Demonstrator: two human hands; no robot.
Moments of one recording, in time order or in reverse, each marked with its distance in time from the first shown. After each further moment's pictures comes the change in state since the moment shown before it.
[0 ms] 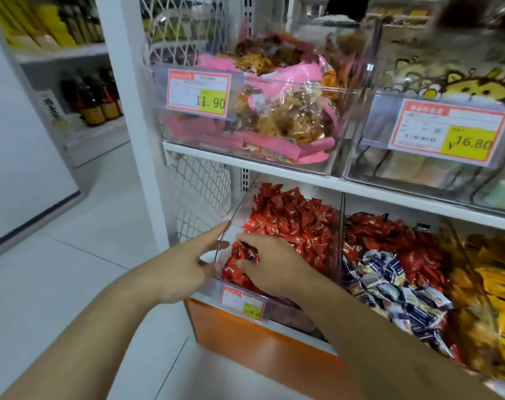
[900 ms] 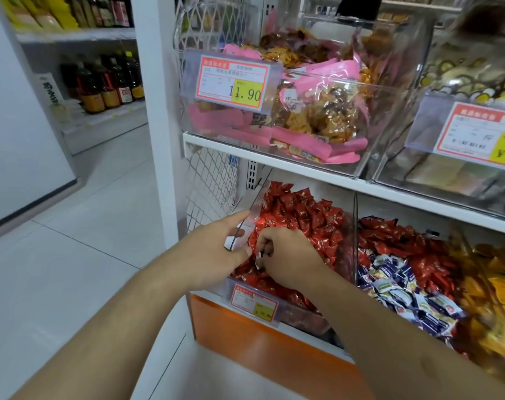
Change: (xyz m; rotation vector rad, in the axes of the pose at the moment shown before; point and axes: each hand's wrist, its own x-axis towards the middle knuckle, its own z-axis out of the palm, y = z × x) left_hand 0.018 0.008 0.003 0.069 0.152 0.073; right_hand 0.024 0.016 0.012 -0.099 0.080 0.165
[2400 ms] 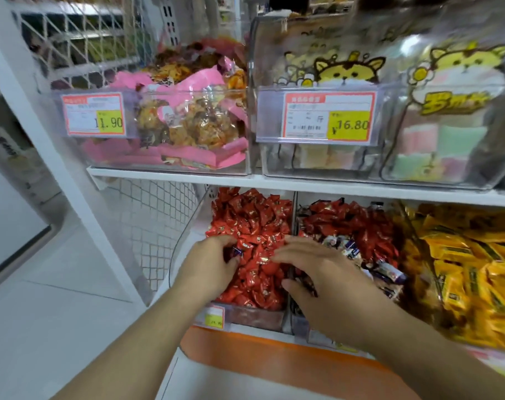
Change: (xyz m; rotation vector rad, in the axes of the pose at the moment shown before) left_hand 0.048 0.042 0.088 0.302 0.189 0.019; right_hand -0.135 0.072 -0.095 -0.009 0.086 -0.216
